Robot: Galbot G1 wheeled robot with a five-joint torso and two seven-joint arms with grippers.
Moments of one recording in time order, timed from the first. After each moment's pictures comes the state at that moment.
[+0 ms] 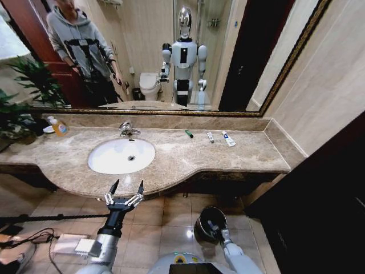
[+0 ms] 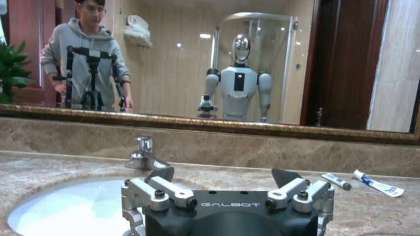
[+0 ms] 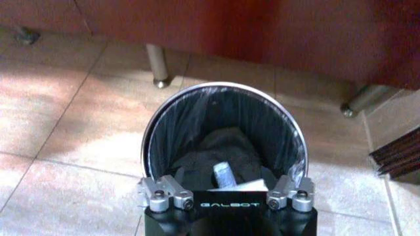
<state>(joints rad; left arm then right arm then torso) 1.93 -1.44 -0.60 -2.42 -0.21 -0.08 0.08 -1.10 1.43 0.46 0.65 0.02 0.11 -0.06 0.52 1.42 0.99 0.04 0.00</state>
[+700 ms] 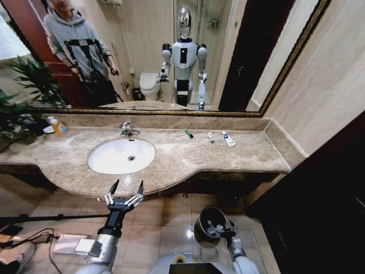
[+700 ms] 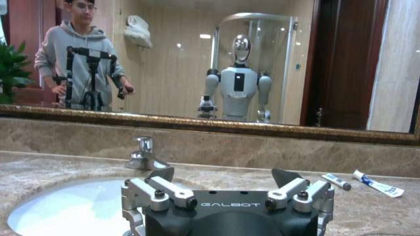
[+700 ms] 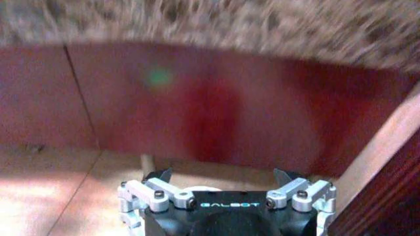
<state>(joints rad) 1.93 -1.44 -0.60 -2.42 -0.21 -0.08 0.08 -1.62 1.42 0.56 1.50 0.07 0.15 0.03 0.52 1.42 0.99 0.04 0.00</state>
